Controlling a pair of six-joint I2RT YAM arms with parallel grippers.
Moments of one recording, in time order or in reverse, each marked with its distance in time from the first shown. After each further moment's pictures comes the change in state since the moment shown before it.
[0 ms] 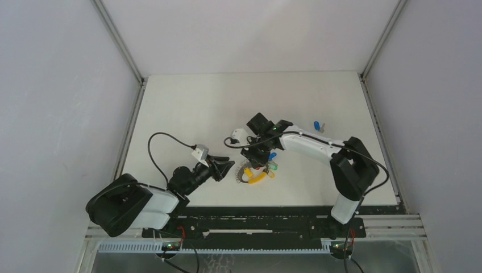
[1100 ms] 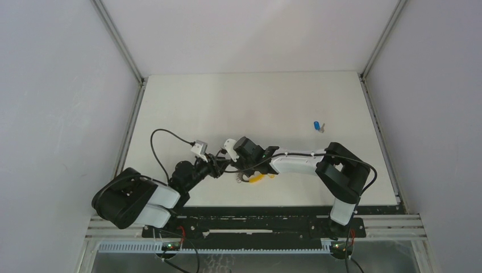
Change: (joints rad) left arm 0.100 0.083 0.035 -0.108 0.007 -0.068; right arm 0.198 -0.013 -0.281 0.566 0.343 0.317
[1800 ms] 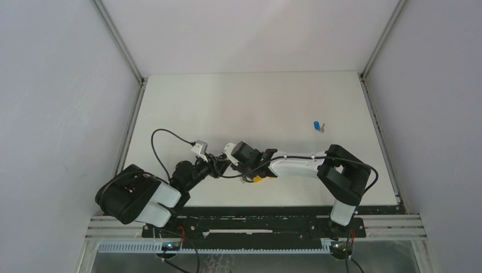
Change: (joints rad) left arm 0.005 0.046 0.000 0.047 0.023 -0.025; right arm 0.050 -0.011 0.007 -0.086 0.171 -0.026
